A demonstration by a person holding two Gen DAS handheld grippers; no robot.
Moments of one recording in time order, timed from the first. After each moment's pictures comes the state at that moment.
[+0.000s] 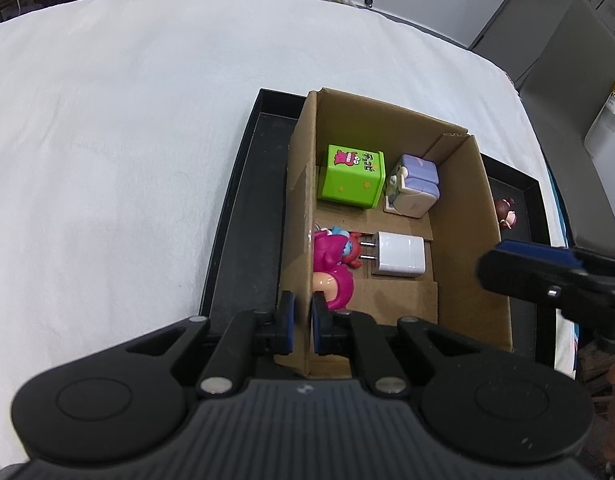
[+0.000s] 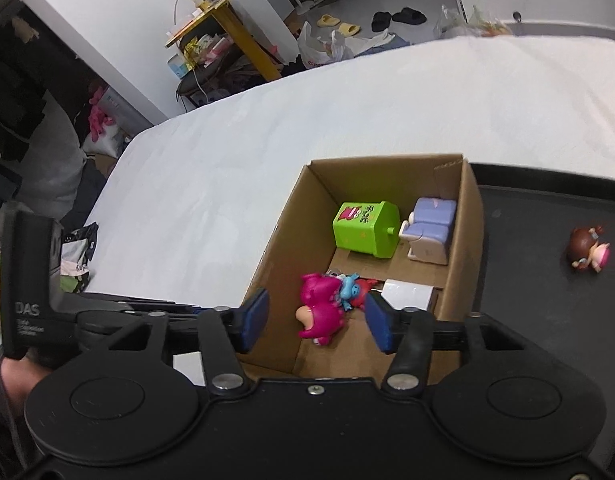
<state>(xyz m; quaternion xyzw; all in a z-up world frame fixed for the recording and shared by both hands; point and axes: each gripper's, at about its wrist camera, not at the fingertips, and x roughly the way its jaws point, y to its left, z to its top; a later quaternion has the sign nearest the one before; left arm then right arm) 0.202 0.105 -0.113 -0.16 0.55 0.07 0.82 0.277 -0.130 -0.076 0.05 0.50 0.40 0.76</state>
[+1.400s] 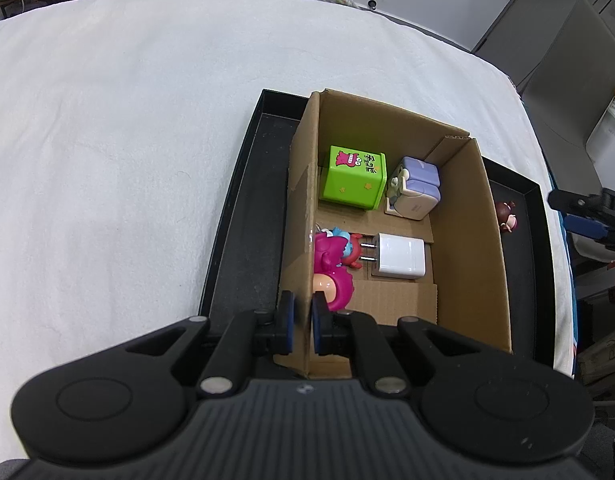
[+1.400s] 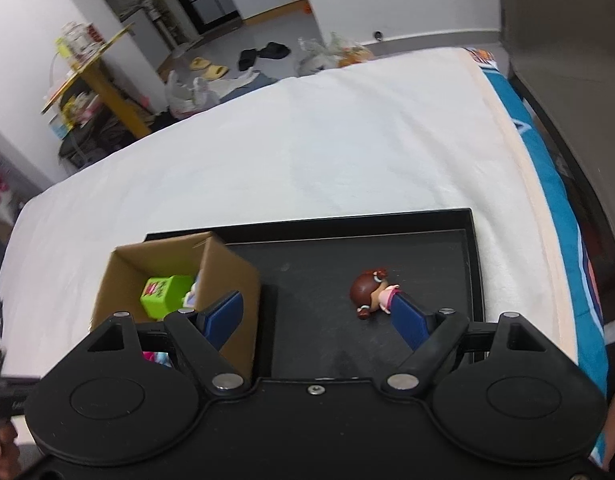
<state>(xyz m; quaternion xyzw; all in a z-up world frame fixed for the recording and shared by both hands) 0.201 0.104 -0.113 -0.17 0.55 0.08 0.82 0.353 -0.225 -0.105 0.06 0.50 0.23 0.84</state>
